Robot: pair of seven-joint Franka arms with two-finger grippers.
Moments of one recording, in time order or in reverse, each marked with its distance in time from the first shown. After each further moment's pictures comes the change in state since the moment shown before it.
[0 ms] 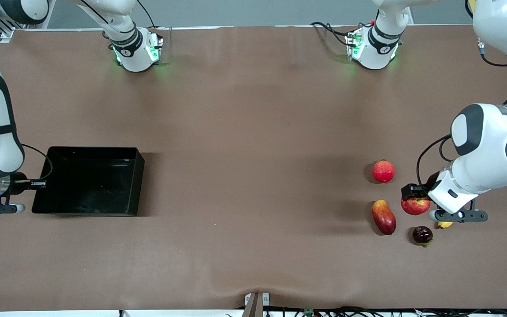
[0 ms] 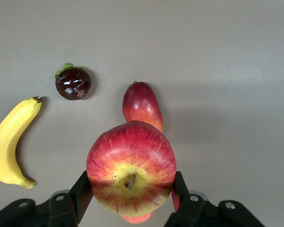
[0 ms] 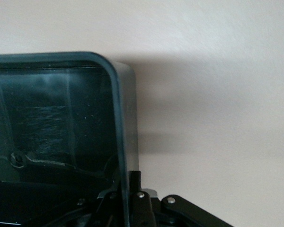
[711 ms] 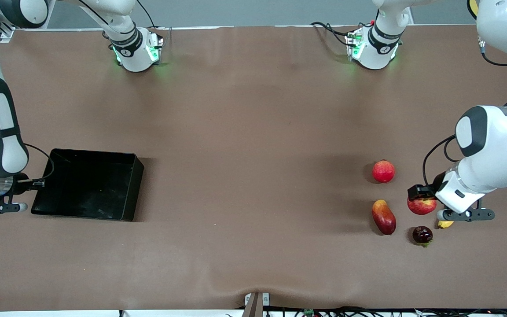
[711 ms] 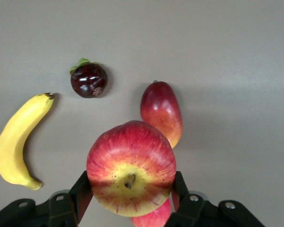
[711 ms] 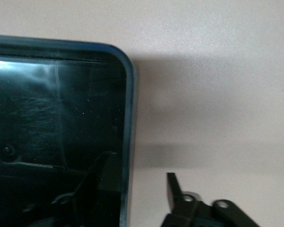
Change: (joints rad) left arm 0.020 0.006 0.027 -0.063 0.001 0.078 0.002; right arm -0.027 0.061 -0.022 -0.035 -0.001 0.108 -0.031
